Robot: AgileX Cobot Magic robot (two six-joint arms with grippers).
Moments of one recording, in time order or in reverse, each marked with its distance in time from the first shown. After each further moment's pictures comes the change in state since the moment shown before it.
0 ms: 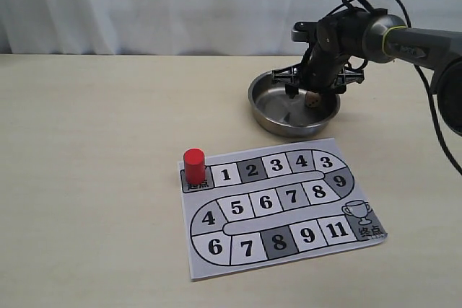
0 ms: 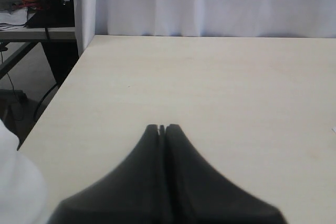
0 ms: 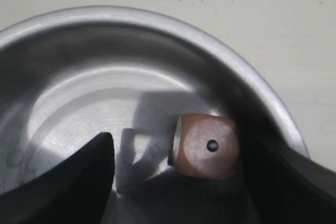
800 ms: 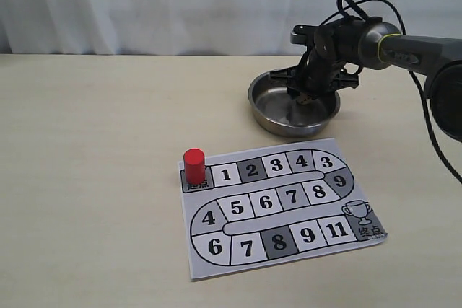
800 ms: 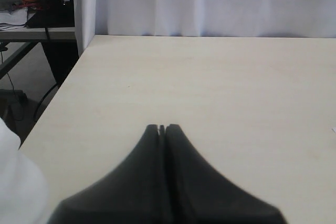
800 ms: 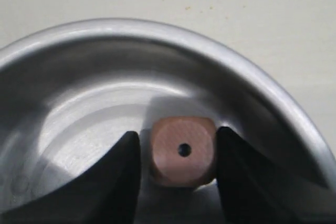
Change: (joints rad) left arm 0.000 0.000 0.000 0.000 0.000 0.000; right arm 0.000 0.030 -0.002 0.004 -0.068 0.052
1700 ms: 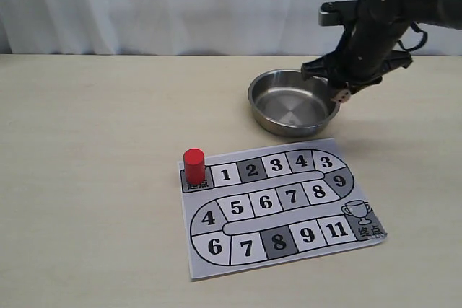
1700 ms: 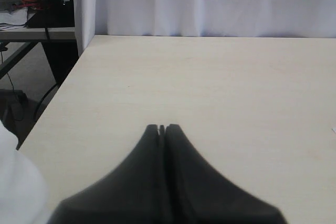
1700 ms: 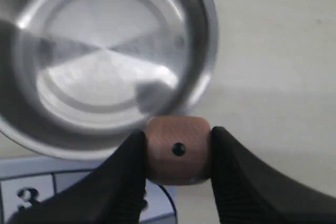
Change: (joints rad) left arm 0.000 0.000 0.000 0.000 0.000 0.000; right arm -0.030 -0.409 0.341 0.083 0.194 -0.282
